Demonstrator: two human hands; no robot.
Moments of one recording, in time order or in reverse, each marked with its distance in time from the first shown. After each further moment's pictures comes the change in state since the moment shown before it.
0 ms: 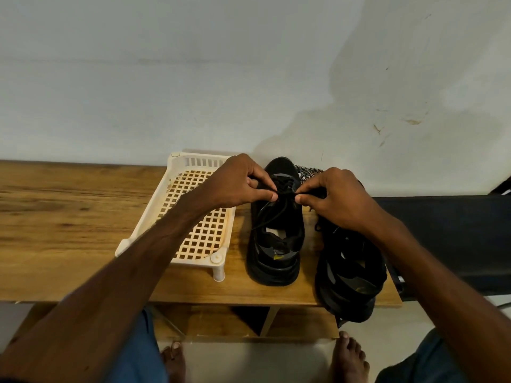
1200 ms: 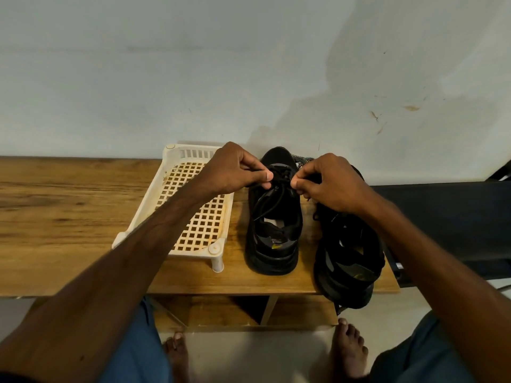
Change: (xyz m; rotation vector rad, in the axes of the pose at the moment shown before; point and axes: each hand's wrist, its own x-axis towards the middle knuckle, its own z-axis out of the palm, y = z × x) left_hand -0.001 0.001 0.003 -0.121 0.082 -0.221; right_hand 0.004 -0.009 -0.002 0.058 -0.034 0.058
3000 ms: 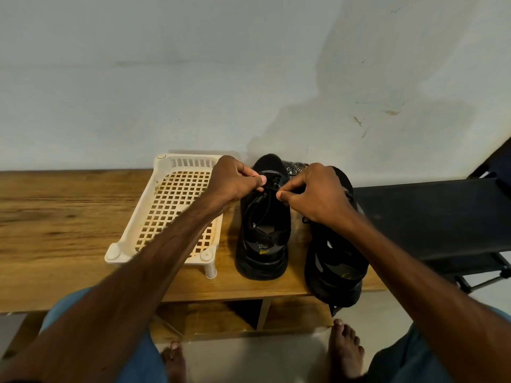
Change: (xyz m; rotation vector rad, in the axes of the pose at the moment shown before) left_hand 0.007 0.017 0.034 -0.100 0.267 -0.294; right_hand -0.012 -0.006 0.014 0.025 0.184 0.094
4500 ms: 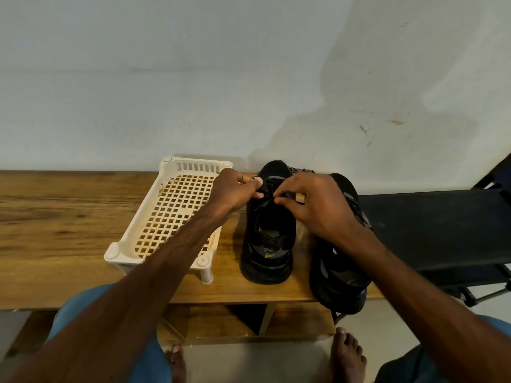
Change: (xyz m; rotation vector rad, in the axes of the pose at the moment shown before) left_hand -0.006 -0.013 -0.005 -0.057 0.031 -0.081; right_hand -0.010 -0.005 0.006 -0.088 0.052 -0.344
